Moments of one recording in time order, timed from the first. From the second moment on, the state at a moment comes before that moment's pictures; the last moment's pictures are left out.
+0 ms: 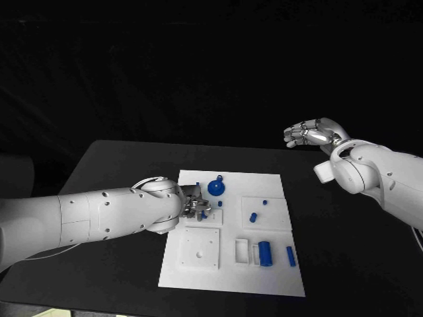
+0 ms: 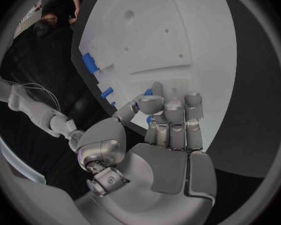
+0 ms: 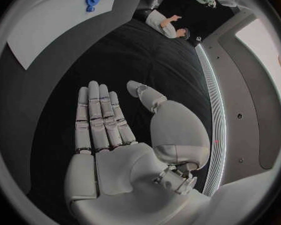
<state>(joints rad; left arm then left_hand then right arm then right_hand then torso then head) 1.22 -0.69 -0.23 1.38 -1.15 -0.10 -0.46 0.53 0.13 0.87 -0.33 0.34 1.11 0.10 0.49 0.74 1.47 -0.08 0.99 0.72 1.18 -0.14 1.42 0.68 0.05 0.90 -0.12 1.04 1.27 1.24 -0.57 0.04 0.98 -0.56 -0.23 0.17 0.98 -0.09 0.60 -0.25 0.40 0.83 0.20 0.27 0.44 1.13 0.14 0.11 0.13 1.00 0.11 0.35 0.51 0.27 0.72 0.24 0.31 0.91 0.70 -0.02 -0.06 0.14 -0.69</state>
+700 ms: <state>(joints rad) 1.22 -0.68 -0.23 1.36 -1.13 -0.08 -0.46 0.52 0.14 0.86 -0.32 0.30 1.11 0.10 0.50 0.74 1.47 -0.08 1.01 0.72 1.18 -0.14 1.42 0.67 0.05 0.90 -0.12 1.03 1.27 1.24 -0.57 0.04 0.98 -0.56 -0.23 0.17 0.98 -0.09 0.60 -0.25 0.41 0.83 0.20 0.27 0.44 1.13 0.15 0.11 0.12 1.00 0.12 0.35 0.51 0.27 0.71 0.24 0.31 0.91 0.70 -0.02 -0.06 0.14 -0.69</state>
